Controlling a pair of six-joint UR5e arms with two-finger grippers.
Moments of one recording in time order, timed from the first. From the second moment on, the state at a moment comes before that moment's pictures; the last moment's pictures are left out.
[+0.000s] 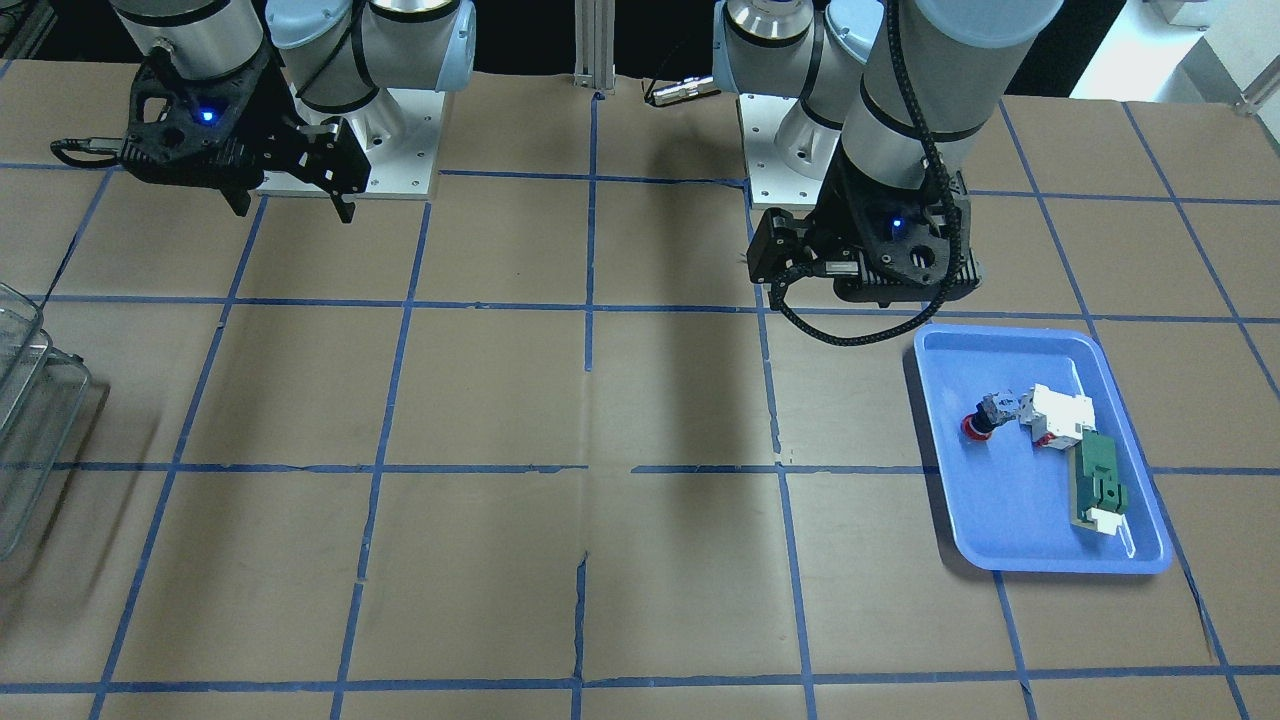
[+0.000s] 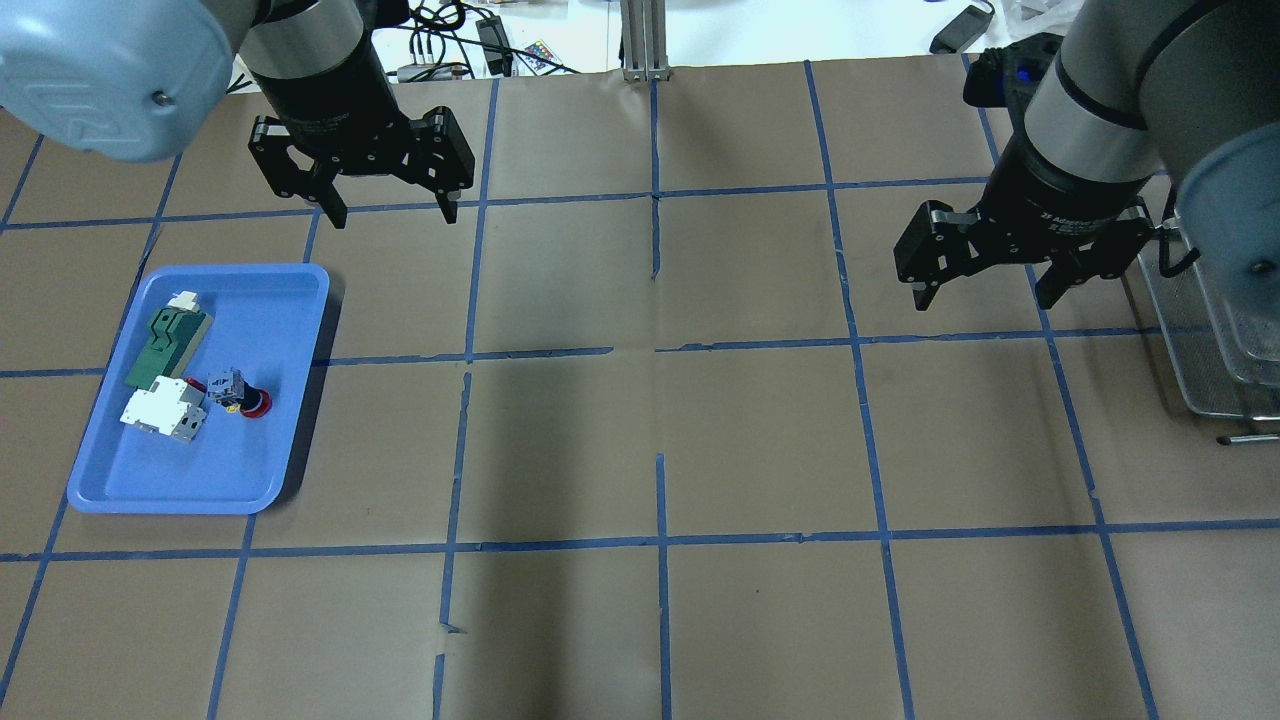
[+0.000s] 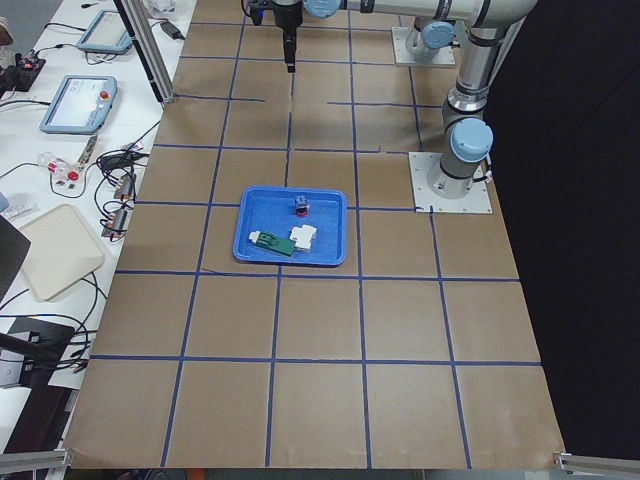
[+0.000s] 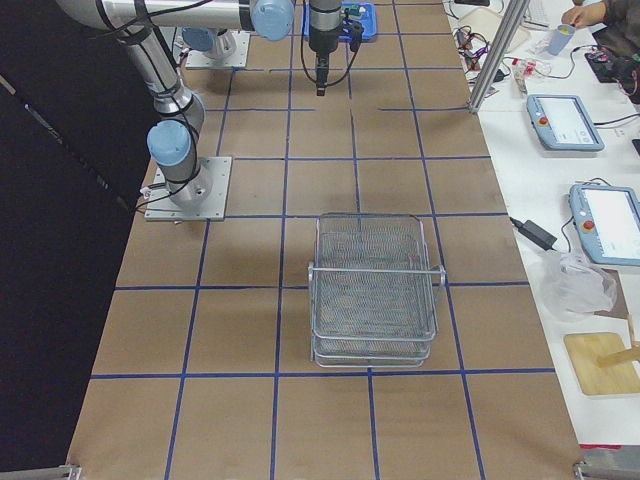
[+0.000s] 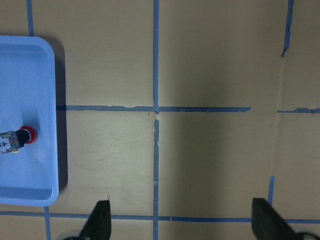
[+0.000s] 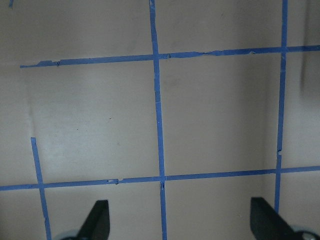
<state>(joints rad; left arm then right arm) -1.66 -1.70 -1.43 -1.61 1.60 -0.11 1.54 -1.70 1.72 -1.56 -1.59 0.02</state>
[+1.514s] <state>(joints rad) -1.37 -1.77 -1.50 -1.60 1.60 0.03 1.54 -1.70 1.72 -1.56 -1.59 0.02</state>
